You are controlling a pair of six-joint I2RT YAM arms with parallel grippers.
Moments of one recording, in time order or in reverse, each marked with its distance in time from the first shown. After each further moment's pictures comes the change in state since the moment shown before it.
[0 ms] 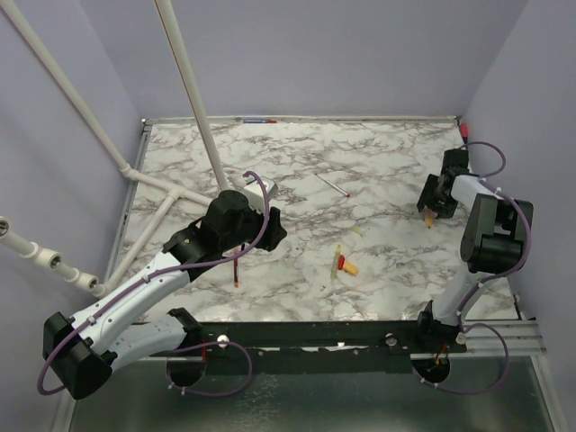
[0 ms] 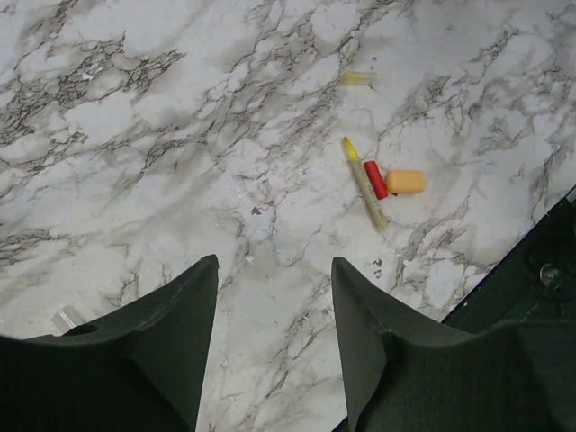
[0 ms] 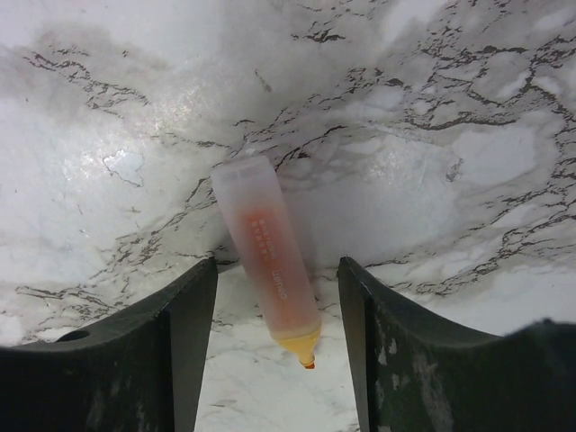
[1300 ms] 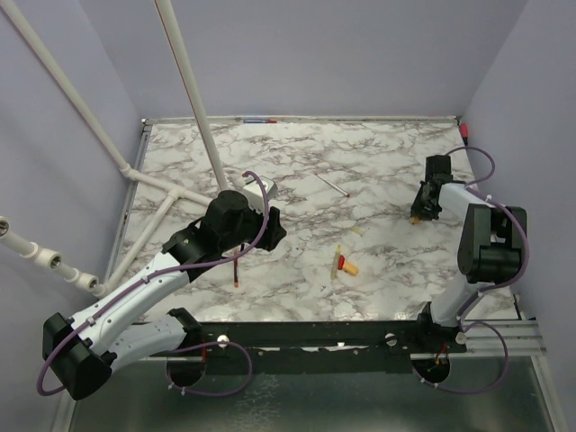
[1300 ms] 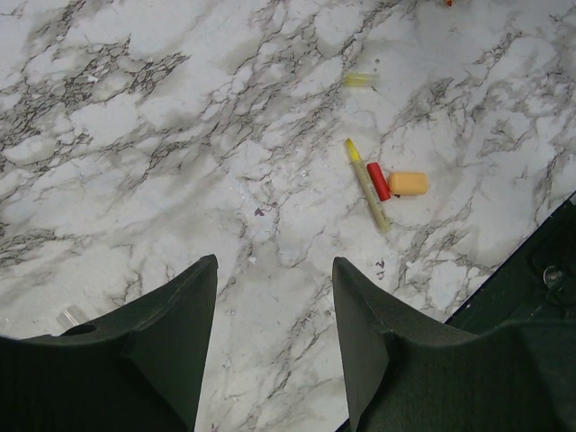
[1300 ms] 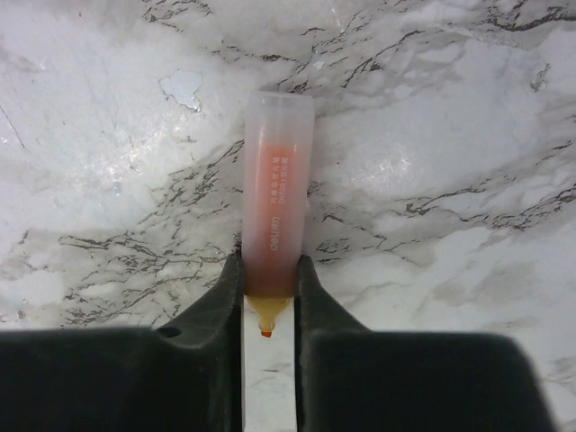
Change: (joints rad) left arm 0.000 -0.005 0.000 -0.001 -0.016 0.005; right arm 0.122 -0.082 -0.119 0.055 0.068 0.126
